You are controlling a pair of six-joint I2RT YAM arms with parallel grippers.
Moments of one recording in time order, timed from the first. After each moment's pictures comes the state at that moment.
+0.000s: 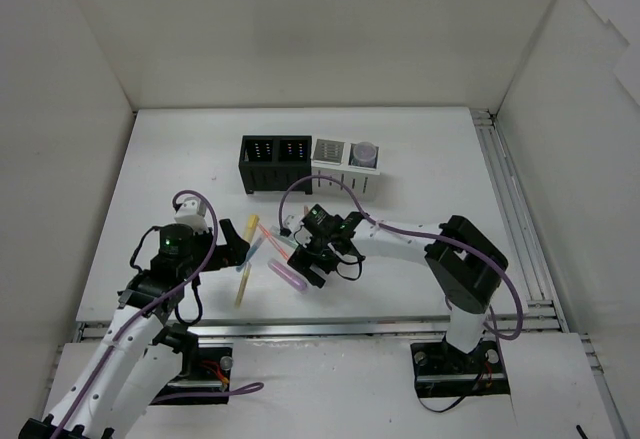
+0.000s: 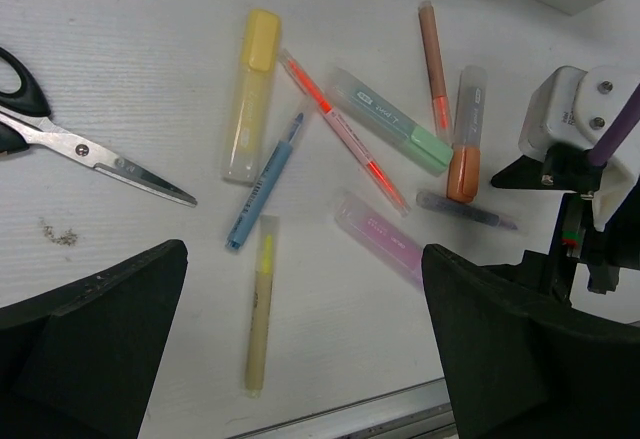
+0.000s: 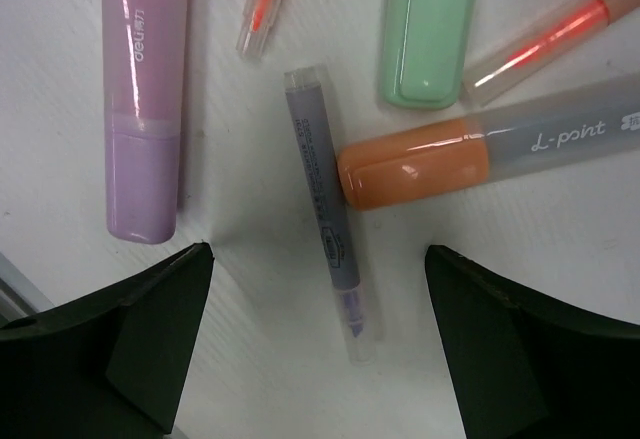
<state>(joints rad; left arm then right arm) -0.29 0.63 0.53 -0.47 0.07 -0.45 0.90 1.79 1.07 -0.42 -0.11 -0.11</state>
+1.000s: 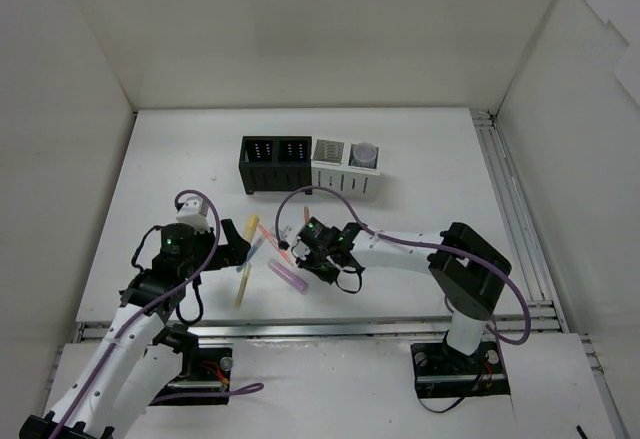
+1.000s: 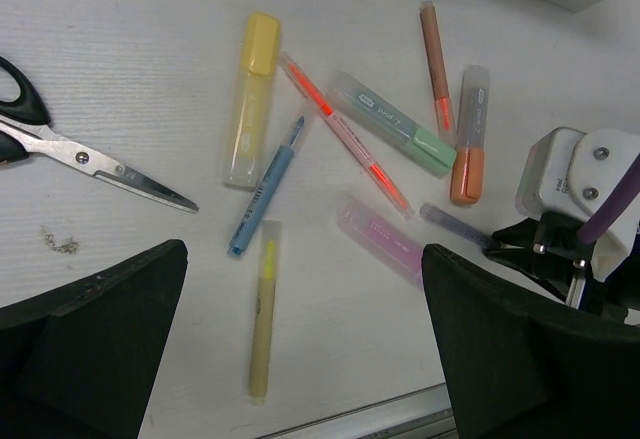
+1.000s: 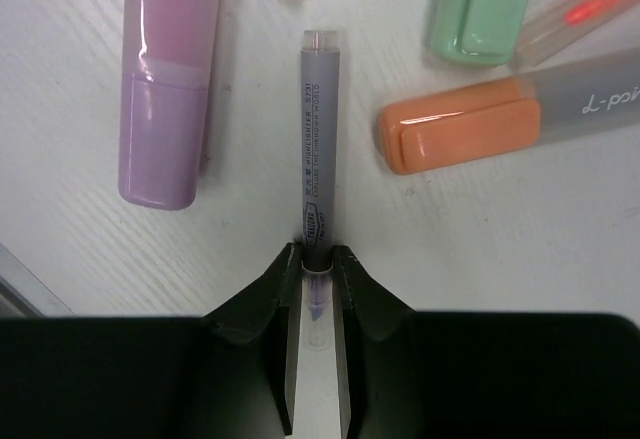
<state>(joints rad) -0.29 0.65 0.52 -0.44 0.07 -0.44 0.98 1.76 1.02 -0.41 -0.02 -0.11</state>
